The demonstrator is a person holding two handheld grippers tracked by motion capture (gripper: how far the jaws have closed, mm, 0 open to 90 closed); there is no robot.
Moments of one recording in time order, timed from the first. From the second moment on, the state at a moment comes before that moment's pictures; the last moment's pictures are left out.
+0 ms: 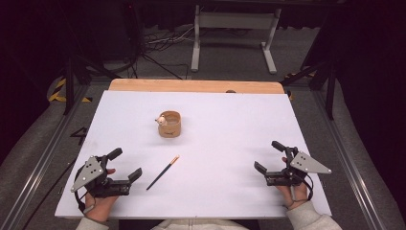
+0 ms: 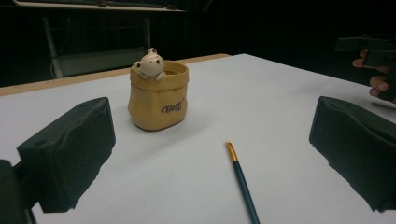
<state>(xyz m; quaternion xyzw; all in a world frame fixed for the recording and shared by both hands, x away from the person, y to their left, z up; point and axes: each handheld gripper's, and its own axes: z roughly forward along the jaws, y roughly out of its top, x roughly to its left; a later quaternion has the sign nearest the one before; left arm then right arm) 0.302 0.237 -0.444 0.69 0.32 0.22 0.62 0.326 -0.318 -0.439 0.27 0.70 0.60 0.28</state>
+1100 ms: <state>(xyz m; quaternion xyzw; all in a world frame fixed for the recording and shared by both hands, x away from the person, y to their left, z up) 0.324 0.210 -0.418 0.67 0.29 0.20 0.65 0.325 -0.310 -0.436 0.25 0.70 0.60 0.28</state>
